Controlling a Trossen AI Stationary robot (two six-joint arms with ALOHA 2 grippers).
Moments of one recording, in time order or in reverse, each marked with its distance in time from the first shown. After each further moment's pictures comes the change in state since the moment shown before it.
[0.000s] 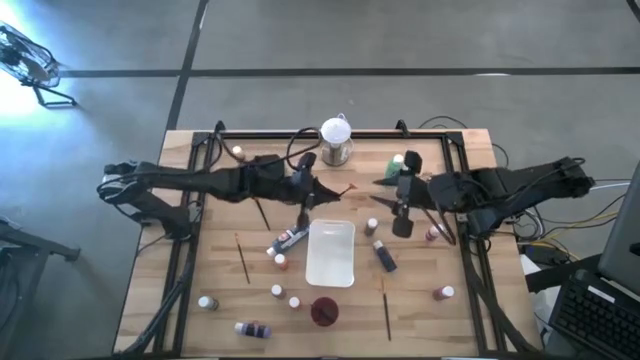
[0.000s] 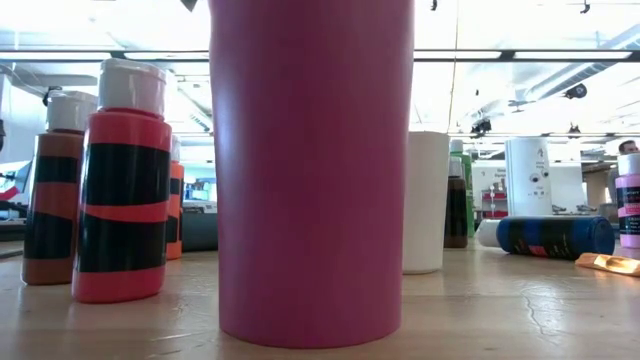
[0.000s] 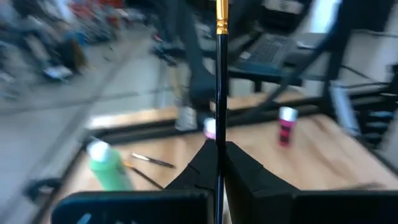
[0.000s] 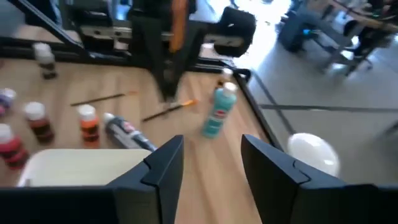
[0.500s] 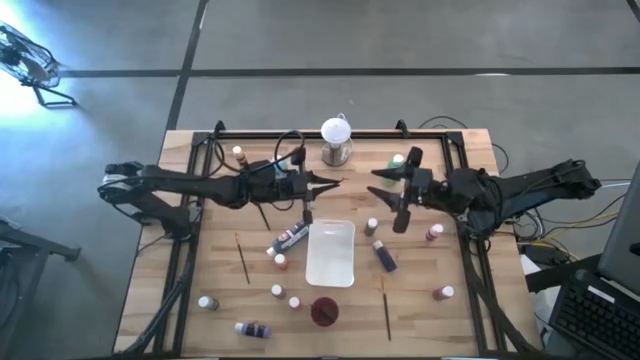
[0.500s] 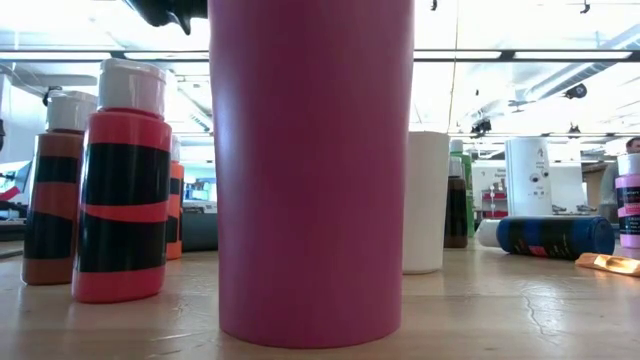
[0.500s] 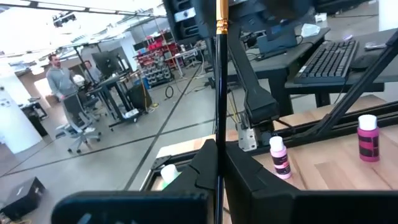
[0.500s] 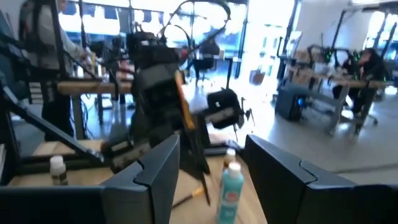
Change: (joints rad) left arm -0.005 0.007 -0.147 0.333 -0.174 0.189; right arm -0.031 -0.094 -0.285 0.676 -0.041 -0.074
